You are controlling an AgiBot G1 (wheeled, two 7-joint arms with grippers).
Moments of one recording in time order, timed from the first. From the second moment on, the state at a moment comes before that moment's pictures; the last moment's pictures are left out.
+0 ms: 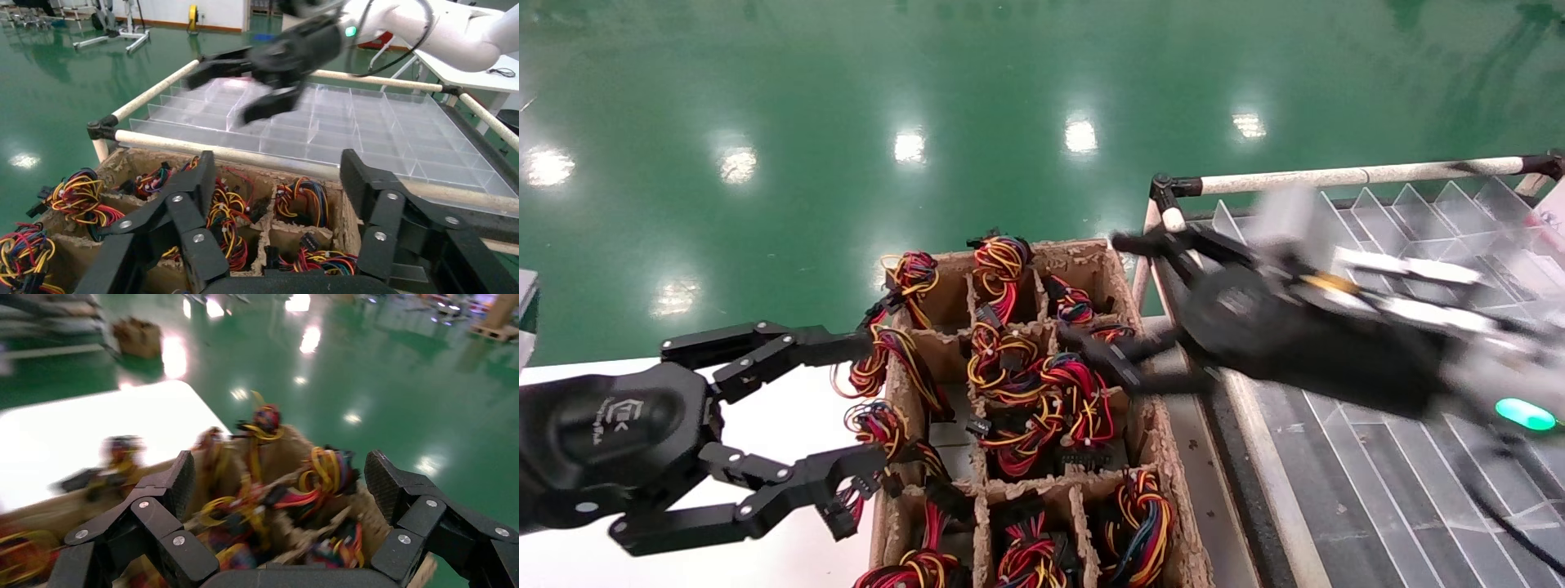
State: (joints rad) left arm -1.08 0.53 0.43 -1.21 0.60 1.39 -0.10; right arm 1.23 -0.83 -0.41 1.23 -1.14 -1.09 0.24
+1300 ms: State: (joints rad) left arm -1.08 0.53 0.43 -1.21 0.60 1.39 -0.10; right arm 1.47 -1.18 -0.68 0.97 -1.70 -0.78 0.51
